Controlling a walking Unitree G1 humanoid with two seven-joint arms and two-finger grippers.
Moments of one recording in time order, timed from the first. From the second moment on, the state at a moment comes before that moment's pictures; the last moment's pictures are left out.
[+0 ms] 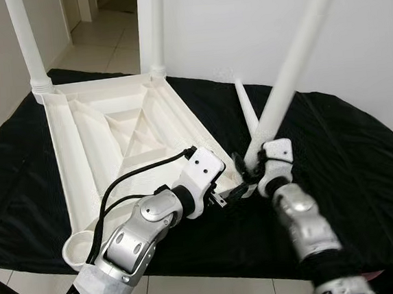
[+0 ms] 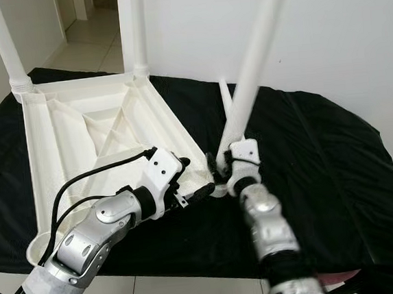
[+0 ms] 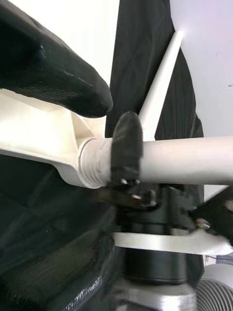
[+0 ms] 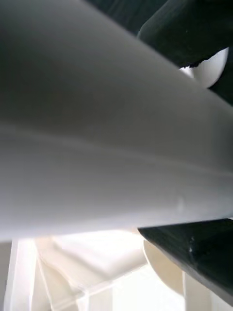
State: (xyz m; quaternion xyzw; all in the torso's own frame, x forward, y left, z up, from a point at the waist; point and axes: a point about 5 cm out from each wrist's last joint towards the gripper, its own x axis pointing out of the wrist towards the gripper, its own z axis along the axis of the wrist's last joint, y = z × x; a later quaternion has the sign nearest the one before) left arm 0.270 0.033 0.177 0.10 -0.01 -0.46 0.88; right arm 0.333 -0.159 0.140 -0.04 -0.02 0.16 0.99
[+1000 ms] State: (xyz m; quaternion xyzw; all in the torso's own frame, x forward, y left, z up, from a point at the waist) left arm 0.269 0.032 0.178 0.10 -0.01 -0.47 0.88; right arm 0.344 -0.160 0.125 -0.02 0.00 0.33 0.94
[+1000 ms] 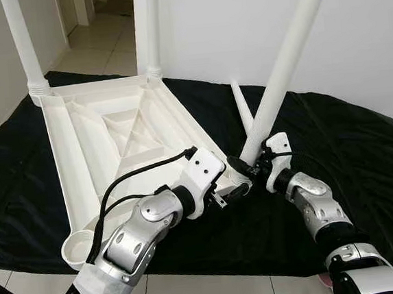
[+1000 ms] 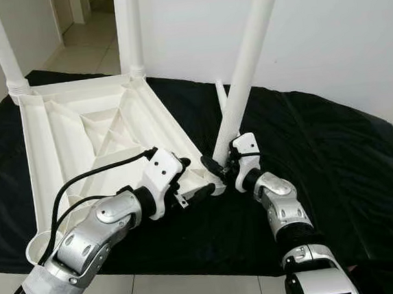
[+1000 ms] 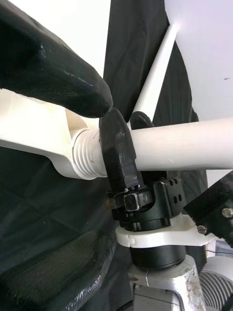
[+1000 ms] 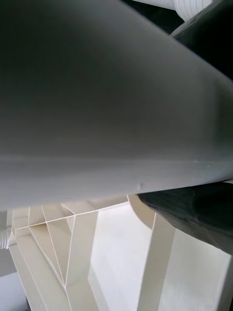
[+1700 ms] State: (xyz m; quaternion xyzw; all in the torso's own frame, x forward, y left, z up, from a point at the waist) left arm 0.266 0.031 0.178 0.09 -0.01 -0.47 0.88; right arm 0.337 -0.141 0.118 0.02 0.01 0.11 0.99
